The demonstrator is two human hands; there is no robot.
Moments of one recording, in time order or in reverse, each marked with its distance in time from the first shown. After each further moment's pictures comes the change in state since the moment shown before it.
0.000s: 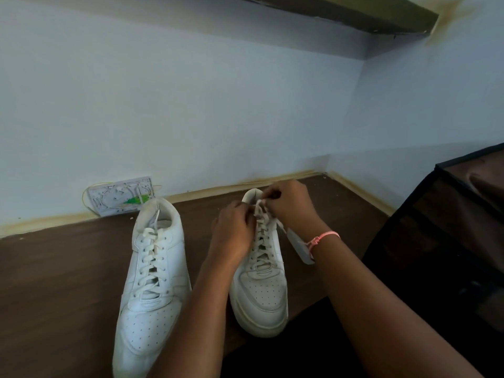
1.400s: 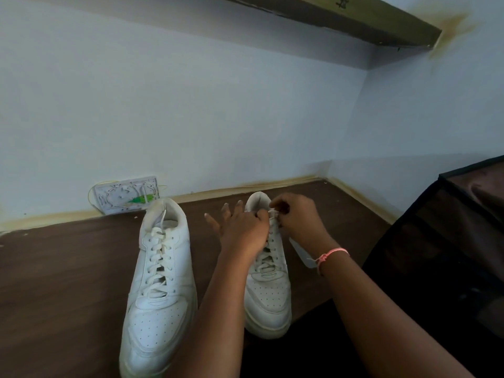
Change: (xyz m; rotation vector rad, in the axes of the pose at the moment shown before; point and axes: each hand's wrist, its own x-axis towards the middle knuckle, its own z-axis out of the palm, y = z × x) left_hand 0.006 0.024 -0.004 0.219 -0.239 -0.279; right_hand -0.004 0.022 0.009 -0.058 -0.049 0.003
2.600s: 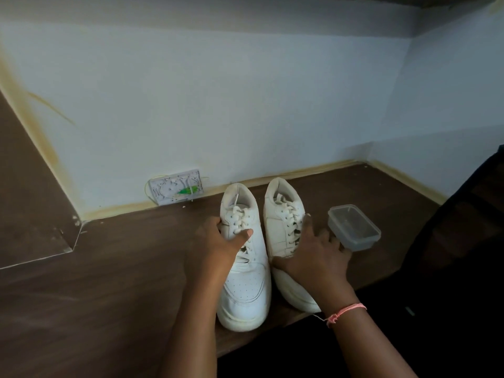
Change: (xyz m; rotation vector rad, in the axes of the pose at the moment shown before) left_hand -0.068 -0.115 -0.043 -0.259 0.334 -0.160; right_hand -0.104 -0.042 0.043 -0.470 -0.196 0.261
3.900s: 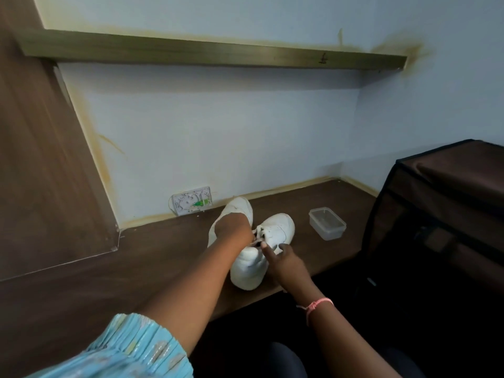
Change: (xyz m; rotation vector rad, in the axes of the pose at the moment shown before) left_hand -0.027 0.077 -0.051 0.678 -0.368 0.095; right_hand -0.102 -0.029 -0.006 0.746 -0.144 0.091
